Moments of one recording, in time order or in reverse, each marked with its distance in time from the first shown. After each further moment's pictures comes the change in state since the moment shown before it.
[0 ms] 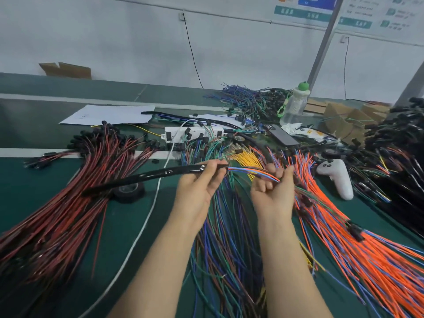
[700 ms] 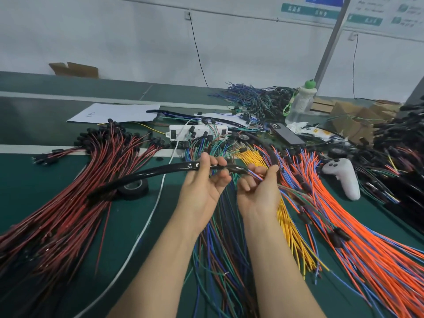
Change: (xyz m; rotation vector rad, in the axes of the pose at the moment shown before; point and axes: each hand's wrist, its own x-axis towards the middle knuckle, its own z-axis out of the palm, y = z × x) left_hand -0.006 0.003 0.002 -0.161 -0.070 -0.030; right_hand -0.013 0.032 0.010 -0.120 0.086 0.029
